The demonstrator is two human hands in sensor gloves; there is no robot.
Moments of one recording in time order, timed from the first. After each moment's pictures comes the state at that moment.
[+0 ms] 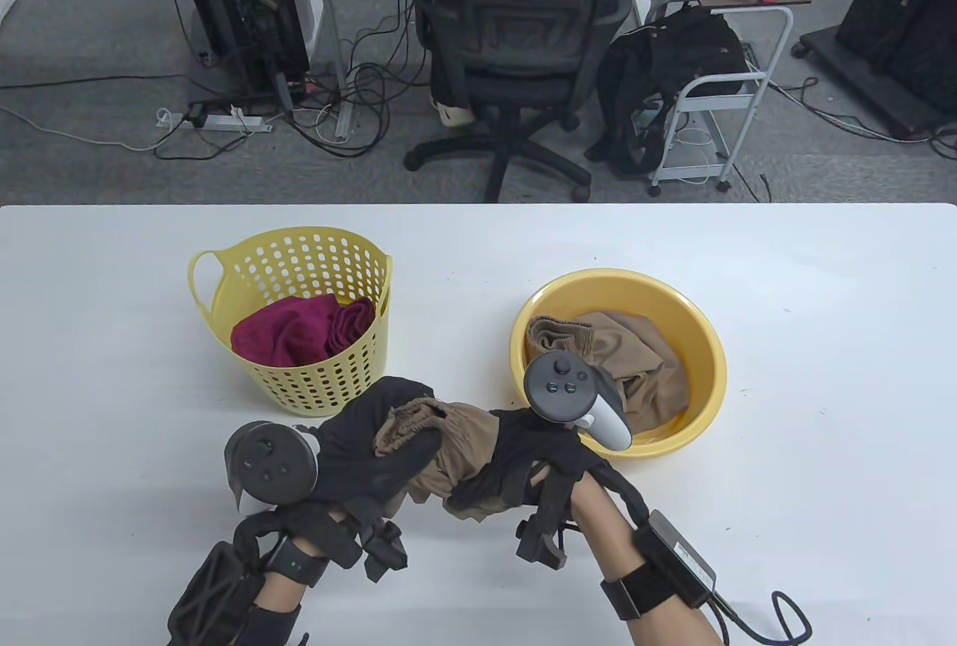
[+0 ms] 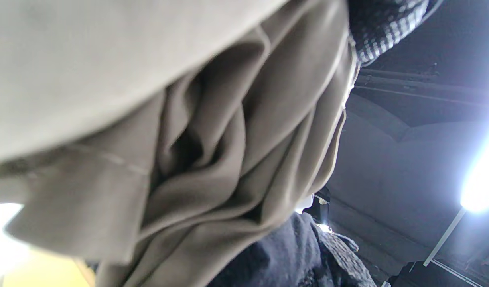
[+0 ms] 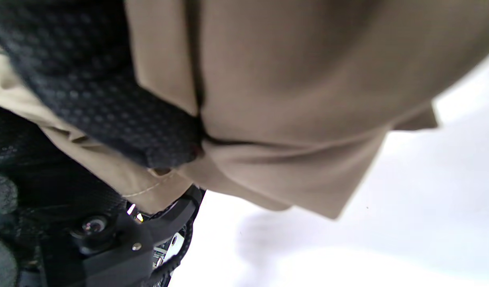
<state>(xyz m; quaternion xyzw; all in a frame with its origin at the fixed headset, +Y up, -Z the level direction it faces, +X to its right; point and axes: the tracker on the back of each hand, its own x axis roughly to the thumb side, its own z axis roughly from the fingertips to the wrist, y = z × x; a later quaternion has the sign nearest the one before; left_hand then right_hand) -0.178 -0.607 -0.265 0.11 -0.34 0.47 0.81 0.039 -0.651 -0.315 0.29 0.21 0.80 0.47</state>
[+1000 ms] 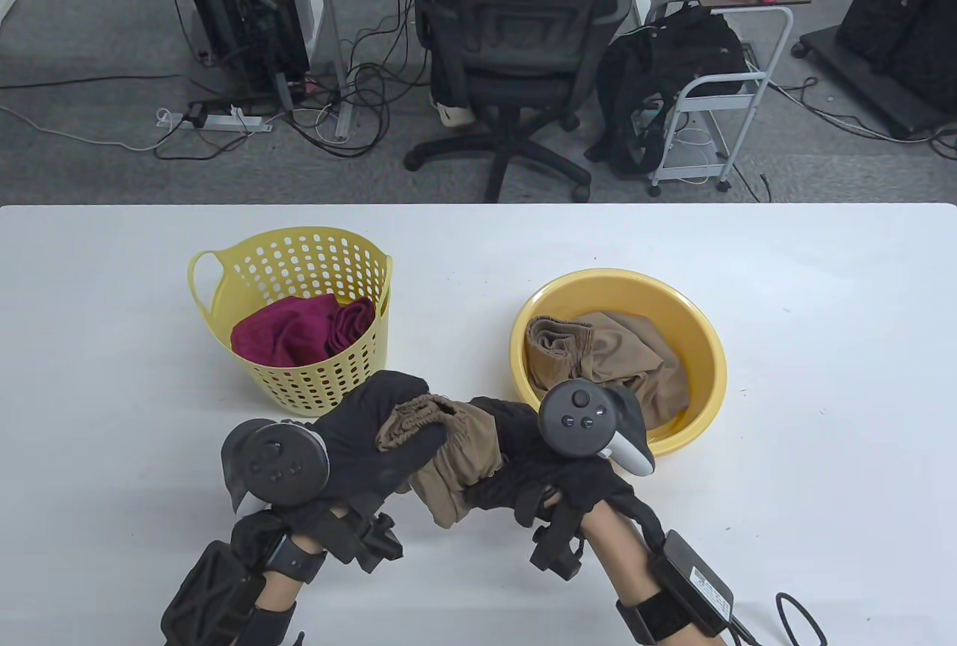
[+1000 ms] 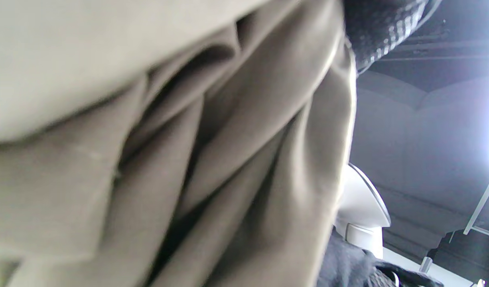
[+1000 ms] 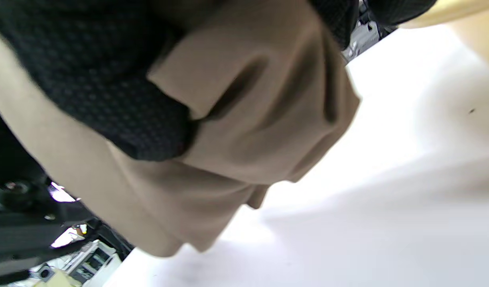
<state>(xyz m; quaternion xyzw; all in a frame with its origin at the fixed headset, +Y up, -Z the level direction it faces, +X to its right) -0.179 -0.597 -0.264 0.13 -0.32 0.39 0.85 0.062 -0.648 -0.293 0.28 0.08 0.88 0.37</state>
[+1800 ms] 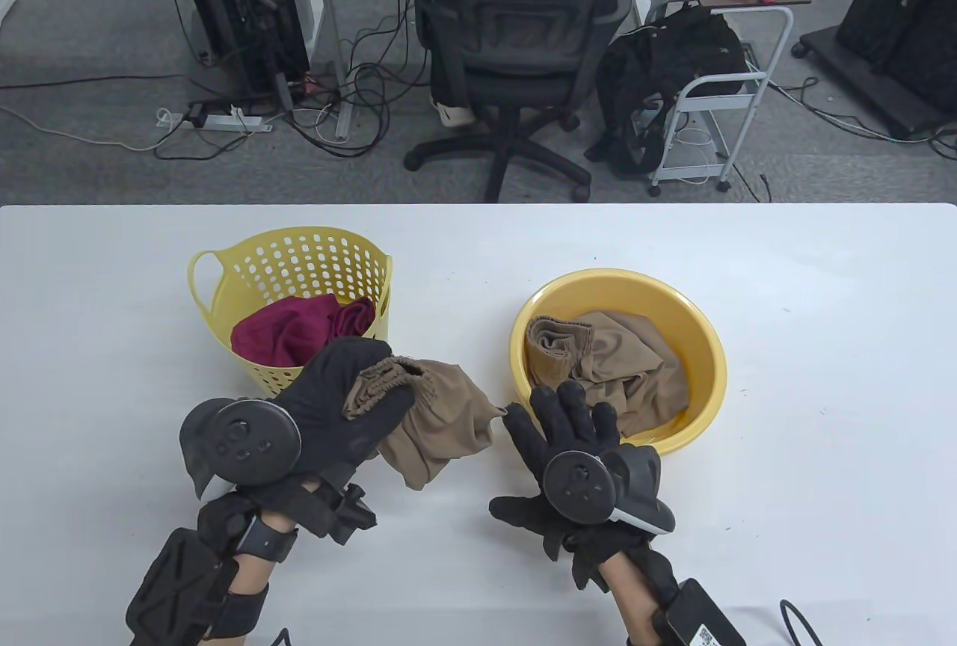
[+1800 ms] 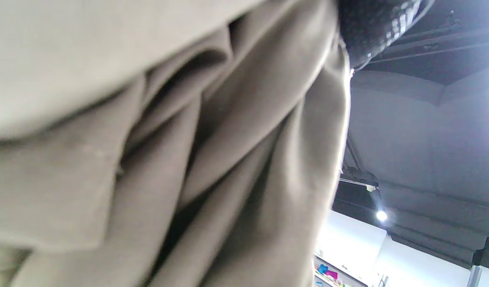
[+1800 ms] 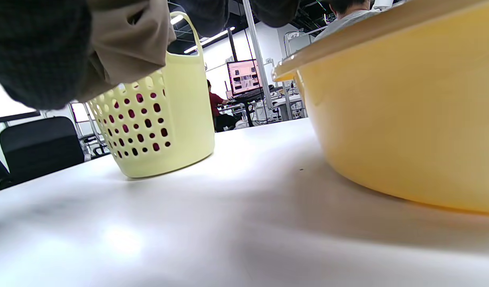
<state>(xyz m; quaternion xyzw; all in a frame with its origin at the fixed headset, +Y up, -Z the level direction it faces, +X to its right) -0.203 -0.562 -0.272 0.16 -0.28 0.36 0.88 0.087 -0.681 -0.265 0.24 -0.04 0.96 0.15</state>
